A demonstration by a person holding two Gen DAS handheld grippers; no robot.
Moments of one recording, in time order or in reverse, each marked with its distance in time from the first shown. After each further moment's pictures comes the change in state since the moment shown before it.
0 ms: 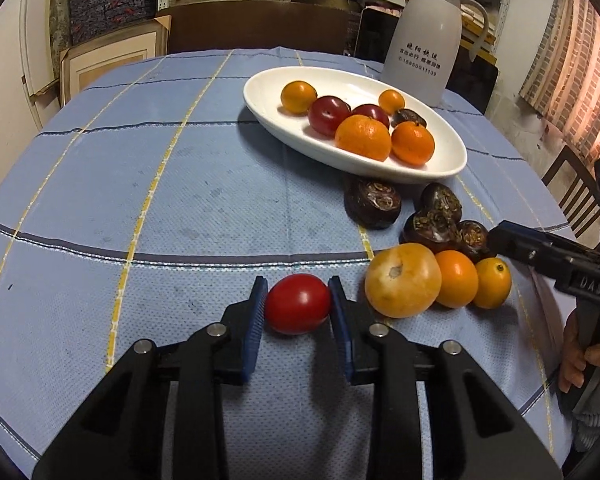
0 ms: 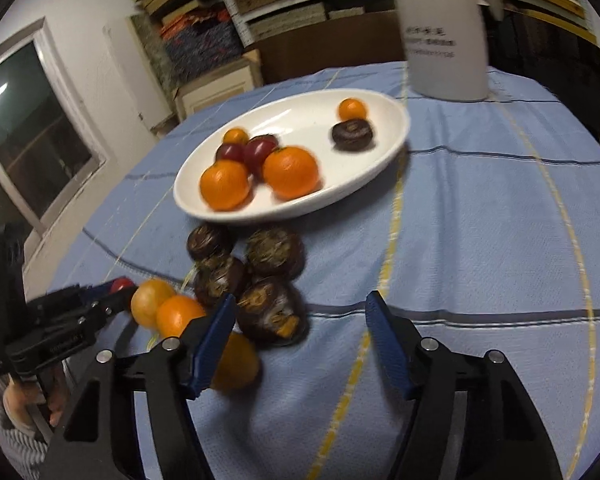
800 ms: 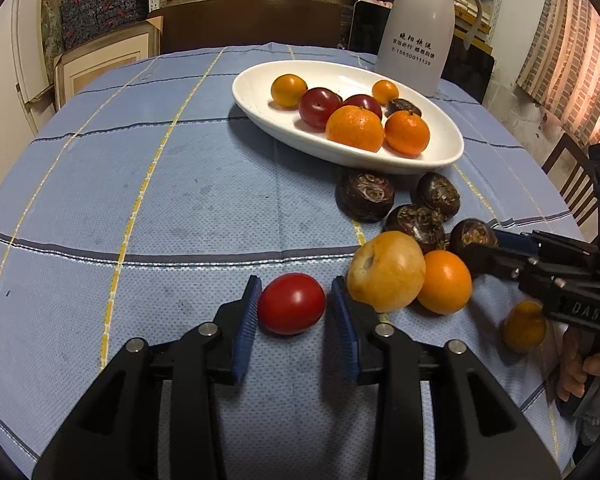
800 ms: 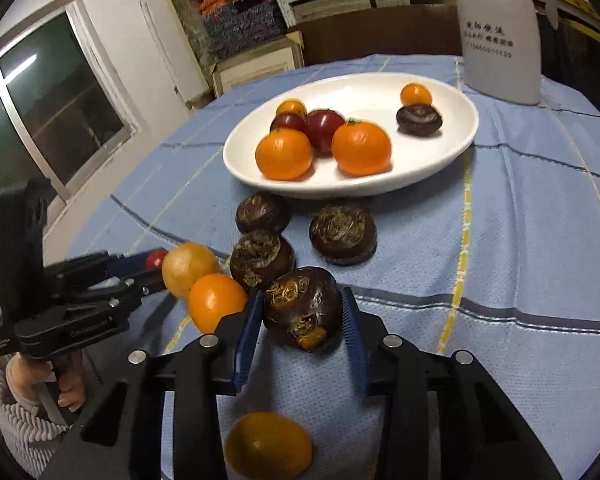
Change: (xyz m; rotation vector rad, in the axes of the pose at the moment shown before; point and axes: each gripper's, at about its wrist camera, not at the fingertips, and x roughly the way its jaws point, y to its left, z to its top) left arm 0.004 -0.008 0.000 0.028 0.003 -0.009; right arm 0.006 0.025 -0.006 -0.076 0.034 0.097
